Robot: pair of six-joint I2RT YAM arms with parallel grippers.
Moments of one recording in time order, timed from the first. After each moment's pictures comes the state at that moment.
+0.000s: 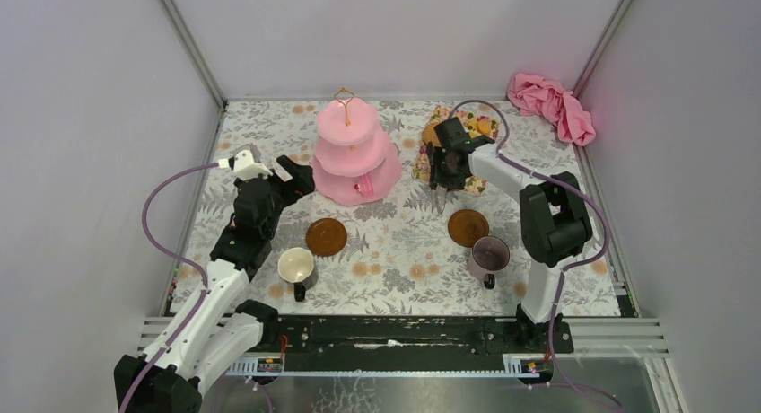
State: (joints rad) left arm -0.30 0.81 0.61 -0.04 -0.28 -0.59; right arm 0.40 1.89 1.40 -0.61 0.06 0.51
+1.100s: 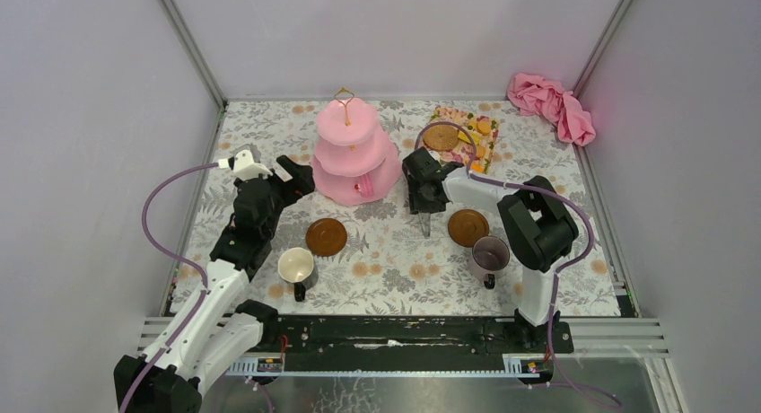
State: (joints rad) left arm -0.30 0.81 0.61 -0.04 -0.28 -0.59; right arm 0.63 1.92 1.25 -0.49 0.17 0.49
